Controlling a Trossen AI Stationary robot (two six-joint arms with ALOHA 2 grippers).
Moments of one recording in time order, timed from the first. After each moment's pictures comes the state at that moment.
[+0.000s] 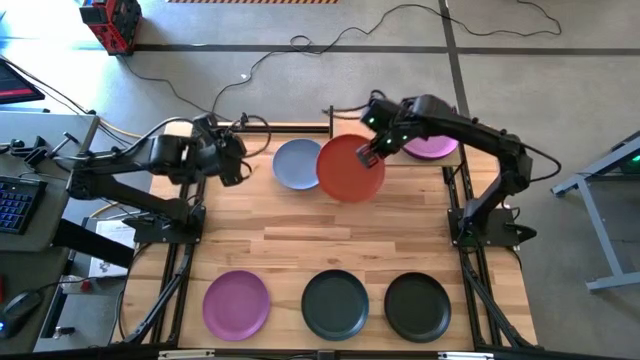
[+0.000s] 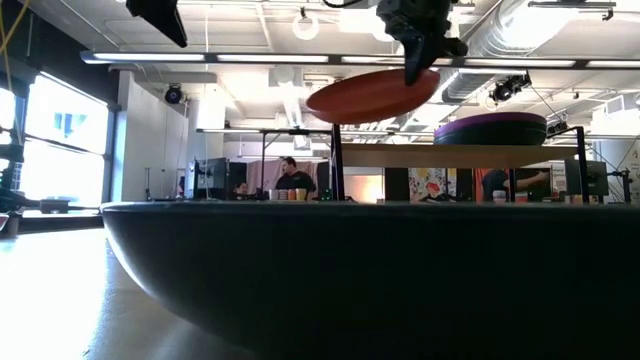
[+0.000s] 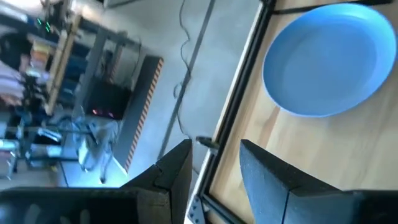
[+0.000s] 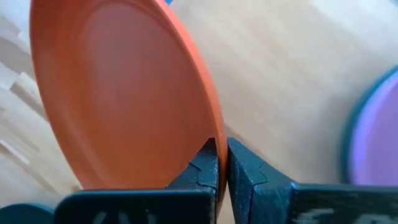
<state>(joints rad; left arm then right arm) 0.04 1.12 1.34 -1.28 -0.88 0.05 -0.37 1.64 1.80 -1.37 0.10 0.52</state>
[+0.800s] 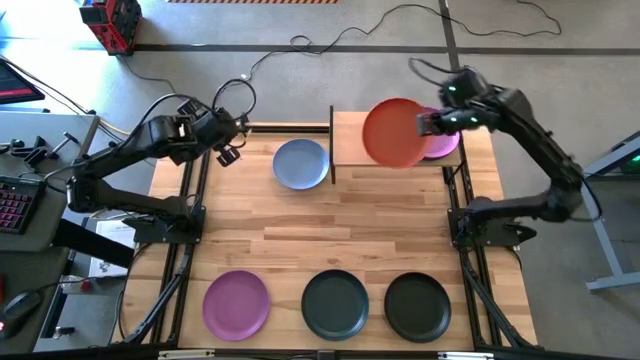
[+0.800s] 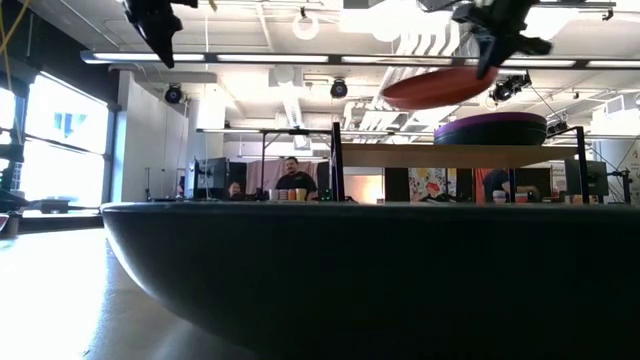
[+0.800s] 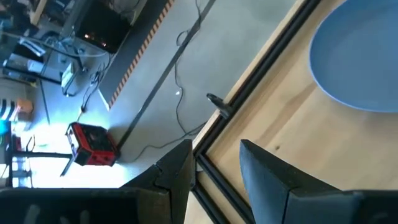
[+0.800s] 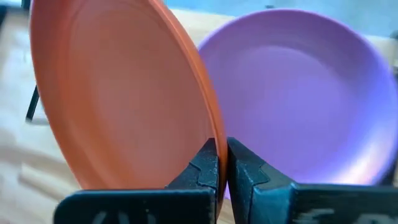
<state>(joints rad) 0.38 1.12 1.34 -1.28 -0.76 0.00 -0.84 1.19 1.48 -1.30 -0.01 0.50</state>
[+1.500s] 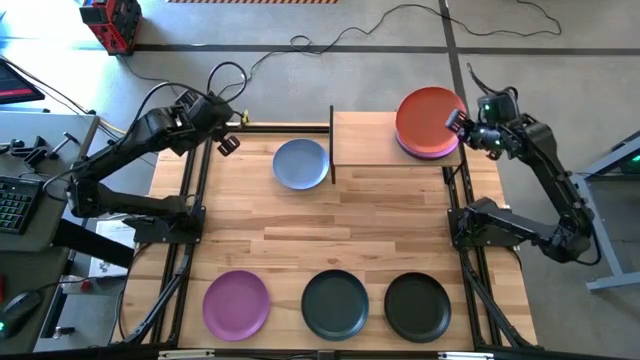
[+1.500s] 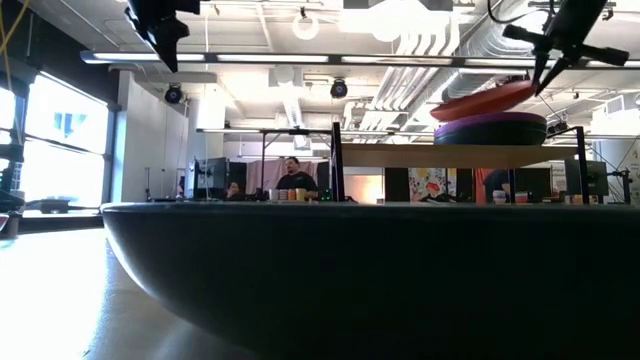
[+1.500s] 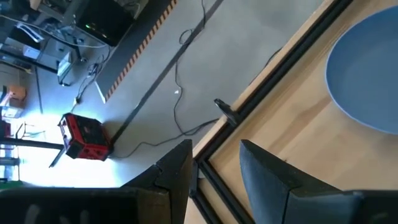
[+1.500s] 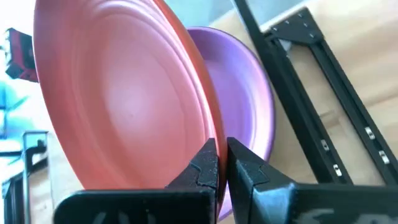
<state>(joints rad) 0.53 1.12 1.34 -1.17 -0.68 0.09 -1.09 0.85 1.13 -1.16 0.06 0.92</state>
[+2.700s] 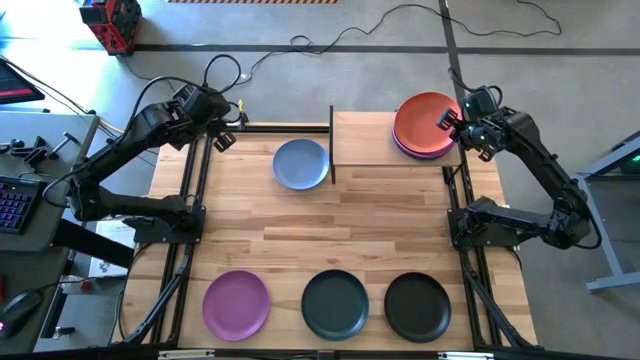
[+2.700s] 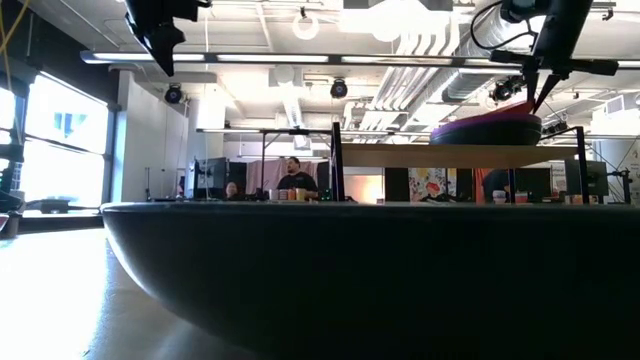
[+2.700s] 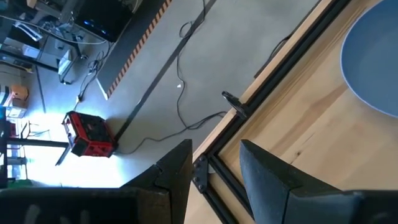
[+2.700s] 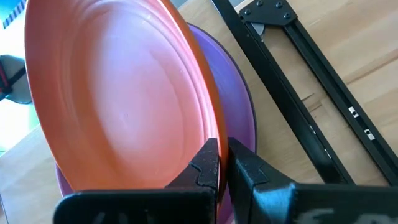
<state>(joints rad) 0.64 1.12 1.34 -1.15 -0.63 0.21 -1.03 0.98 1.13 -1.19 0.15 1.07</state>
